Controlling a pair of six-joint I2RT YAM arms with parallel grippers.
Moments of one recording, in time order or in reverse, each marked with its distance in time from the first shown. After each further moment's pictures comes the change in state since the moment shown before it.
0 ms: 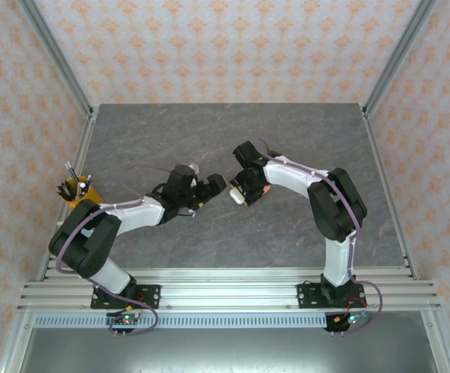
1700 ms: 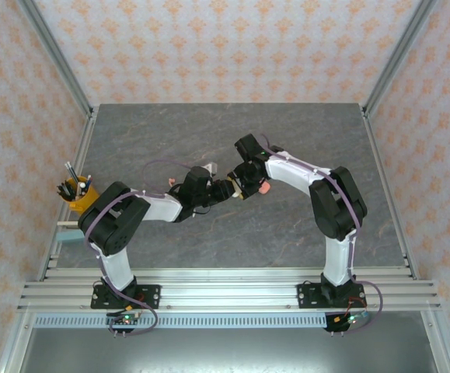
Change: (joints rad) left arm -0.058 0.233 0.079 0.235 -0.014 0.094; right arm -0.026 0.008 0.050 0.019 -0.081 0.029
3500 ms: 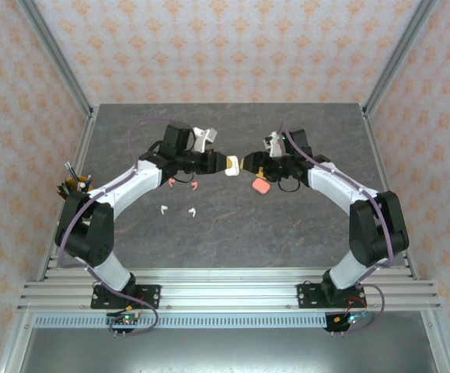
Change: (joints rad) left arm 0.192 -0.172 0.408 -0.667 0.484 0.428; right arm -0.273 -0.332 -0.348 0.413 -0.445 -0.908
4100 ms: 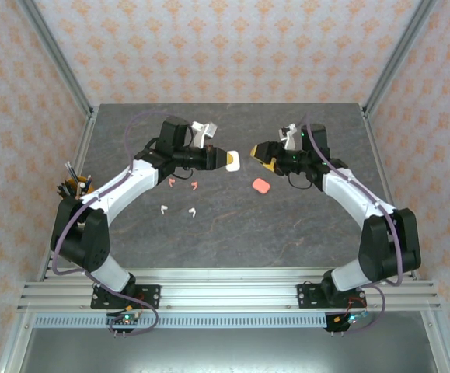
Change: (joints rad) left arm 0.000 -0.038 0.027 -0.003 0.026 0.007; right arm -0.043 -0.138 -0.028 0.113 -0.095 0.158
